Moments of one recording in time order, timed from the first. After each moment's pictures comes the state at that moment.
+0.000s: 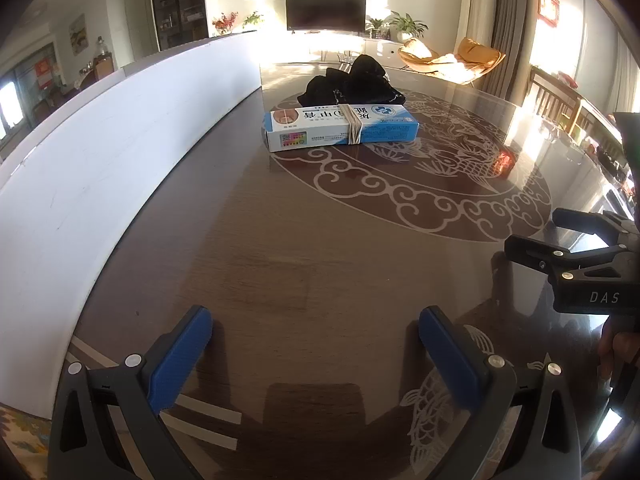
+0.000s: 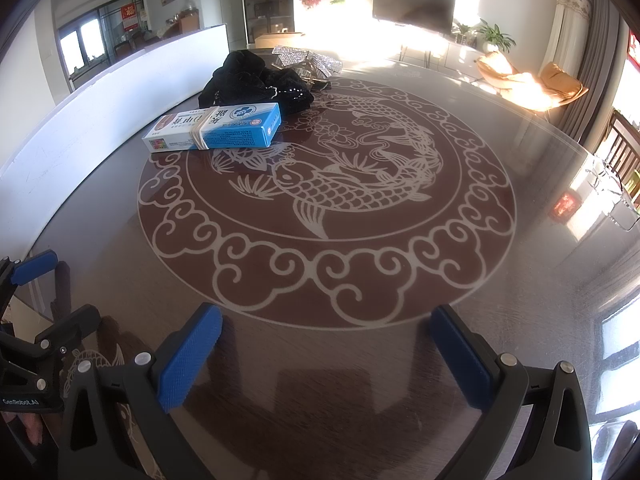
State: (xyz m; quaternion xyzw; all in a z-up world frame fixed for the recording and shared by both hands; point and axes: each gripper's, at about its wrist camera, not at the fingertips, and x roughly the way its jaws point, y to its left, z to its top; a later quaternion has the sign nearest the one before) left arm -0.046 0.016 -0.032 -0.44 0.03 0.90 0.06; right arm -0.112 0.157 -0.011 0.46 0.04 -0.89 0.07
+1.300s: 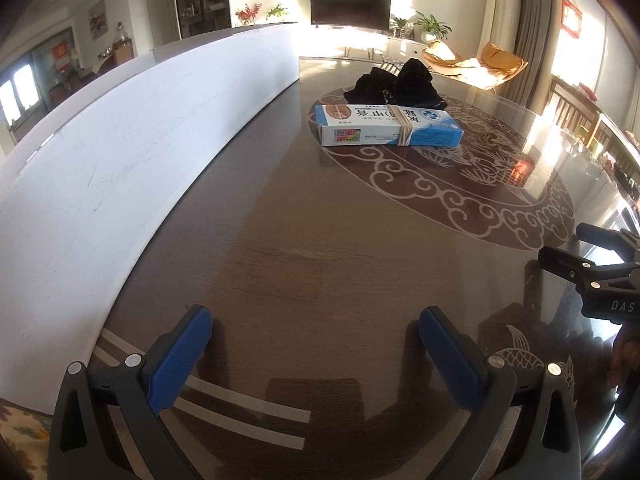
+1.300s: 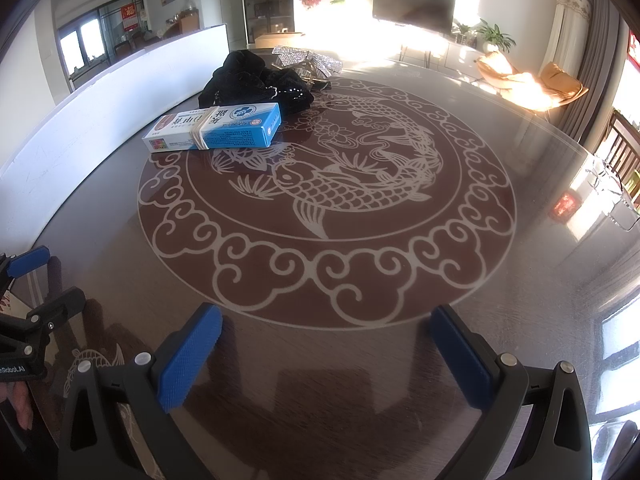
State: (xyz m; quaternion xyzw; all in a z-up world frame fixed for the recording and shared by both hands) left arm -0.054 -0.017 -0.035 -0.45 0.01 0.89 0.02; right arm -0.112 0.157 -0.010 0.46 0.04 -0.89 0.07
